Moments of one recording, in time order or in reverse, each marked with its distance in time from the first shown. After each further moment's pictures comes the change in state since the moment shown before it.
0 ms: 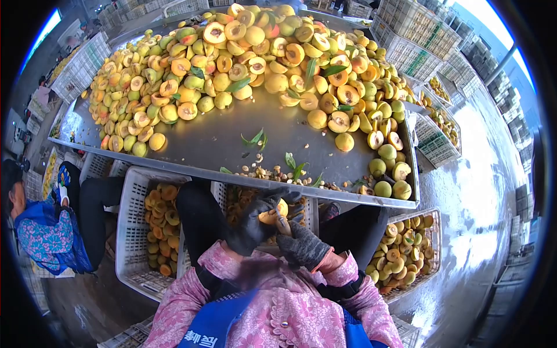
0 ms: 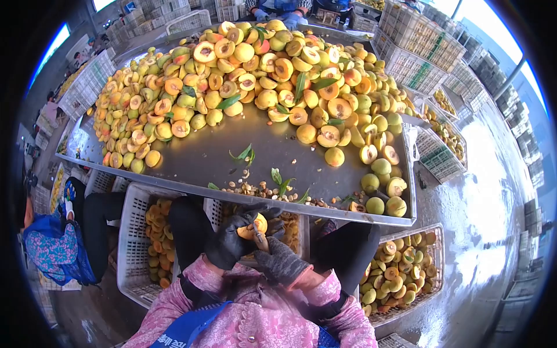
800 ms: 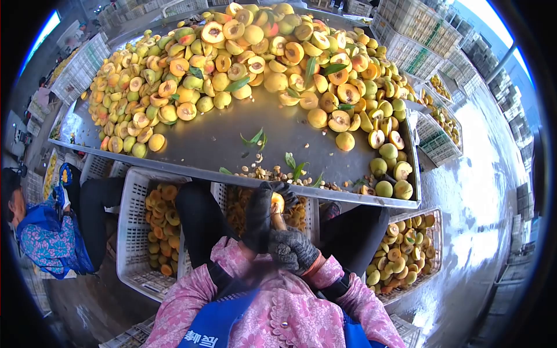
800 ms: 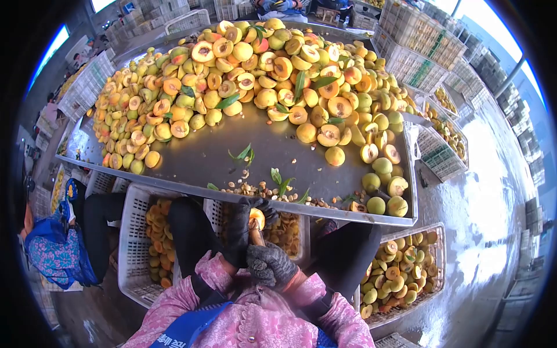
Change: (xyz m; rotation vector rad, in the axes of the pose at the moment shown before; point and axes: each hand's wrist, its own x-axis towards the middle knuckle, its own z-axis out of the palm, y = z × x) left_hand 0.013 -0.007 0.029 0.388 0.228 0.321; right_hand 0.007 0.001 0.013 1.080 -0.081 0.342
